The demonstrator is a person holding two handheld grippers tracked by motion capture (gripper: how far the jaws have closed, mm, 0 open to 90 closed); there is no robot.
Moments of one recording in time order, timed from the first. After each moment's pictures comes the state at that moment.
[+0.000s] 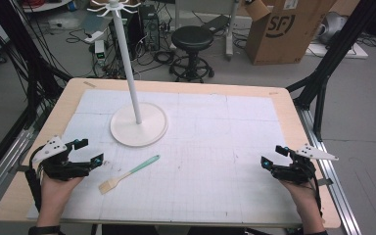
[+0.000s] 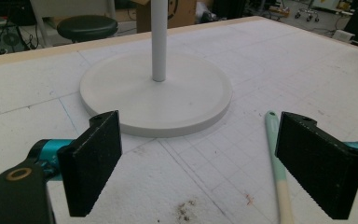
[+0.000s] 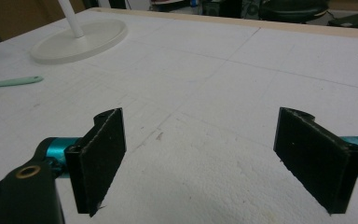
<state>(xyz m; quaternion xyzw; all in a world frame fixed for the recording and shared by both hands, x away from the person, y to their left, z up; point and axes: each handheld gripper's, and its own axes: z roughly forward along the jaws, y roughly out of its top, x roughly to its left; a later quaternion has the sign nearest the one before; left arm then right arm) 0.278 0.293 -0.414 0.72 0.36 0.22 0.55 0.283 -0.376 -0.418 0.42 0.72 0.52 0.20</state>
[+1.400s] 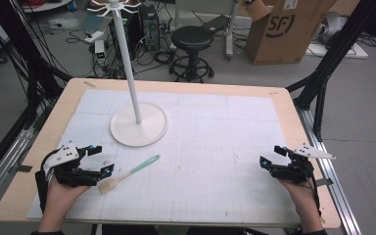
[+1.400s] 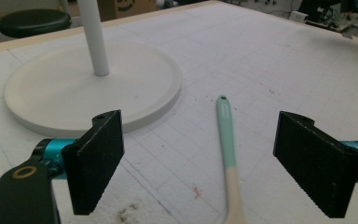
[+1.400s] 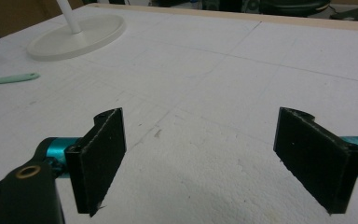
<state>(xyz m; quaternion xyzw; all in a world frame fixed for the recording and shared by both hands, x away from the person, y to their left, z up) 0.271 0.266 -0.420 0.76 0.30 0.17 0.55 0.286 -0.374 -0.422 0.42 0.72 0.51 0.19</state>
